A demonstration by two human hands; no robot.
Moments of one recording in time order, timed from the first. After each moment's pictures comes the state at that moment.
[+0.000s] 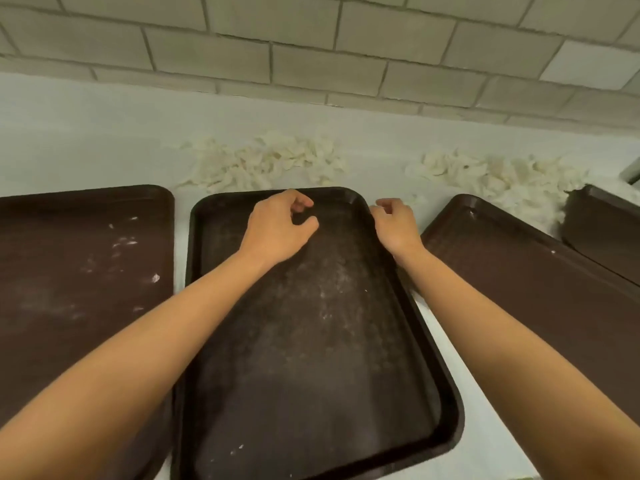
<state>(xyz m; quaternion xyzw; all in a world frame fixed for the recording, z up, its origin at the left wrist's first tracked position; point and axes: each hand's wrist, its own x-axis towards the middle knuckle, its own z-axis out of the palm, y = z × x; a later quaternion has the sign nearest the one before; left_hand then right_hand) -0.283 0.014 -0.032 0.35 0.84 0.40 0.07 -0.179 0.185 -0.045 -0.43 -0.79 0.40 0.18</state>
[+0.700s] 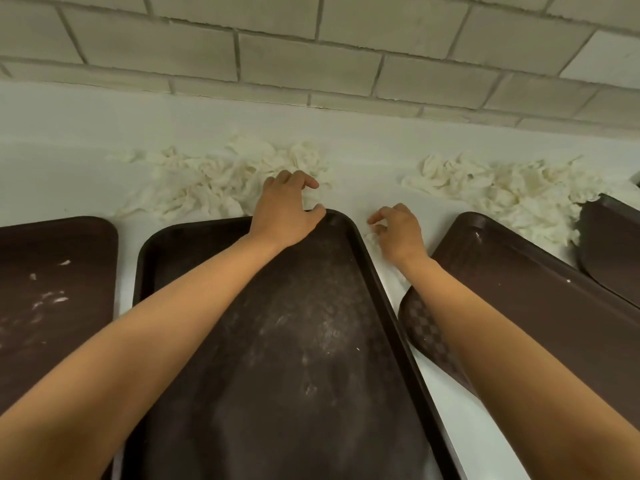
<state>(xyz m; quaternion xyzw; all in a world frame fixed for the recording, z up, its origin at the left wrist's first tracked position) -0.351 0.122 -0.050 0.41 0.84 0.34 0.05 -0.215 0.269 -0.073 -0.40 -0.88 0.23 0.12</state>
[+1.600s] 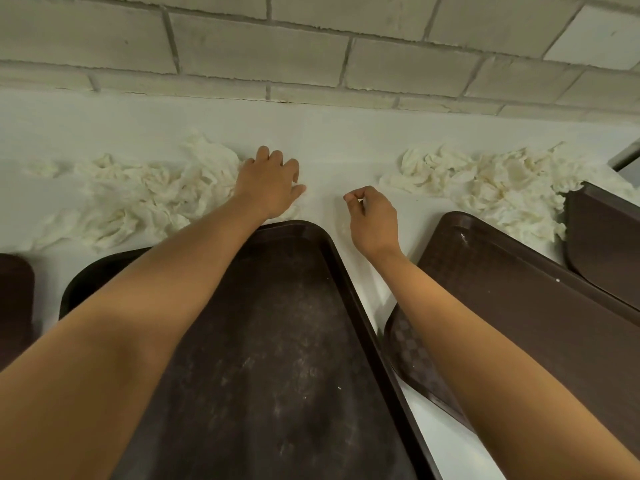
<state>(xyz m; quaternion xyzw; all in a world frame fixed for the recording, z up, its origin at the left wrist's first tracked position) -0.412 0.214 -0.071 0.52 0.85 0.05 -0.03 -0.244 0.285 -0.072 -0.41 -0.82 0.31 0.24</state>
